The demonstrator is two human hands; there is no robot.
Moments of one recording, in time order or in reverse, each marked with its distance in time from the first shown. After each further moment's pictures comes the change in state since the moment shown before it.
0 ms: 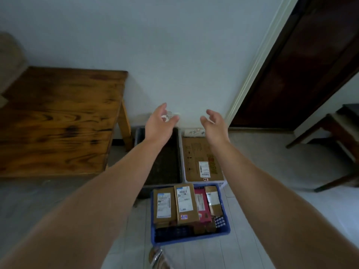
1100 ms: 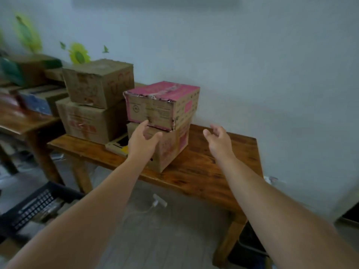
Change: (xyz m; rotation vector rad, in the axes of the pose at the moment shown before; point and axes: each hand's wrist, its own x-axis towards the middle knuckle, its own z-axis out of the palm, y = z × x) left_hand -0.132 -0.097 -0.622 0.021 0.614 0.030; right_hand -0.302 -0.244 0.446 0.041 -0.316 -0.392
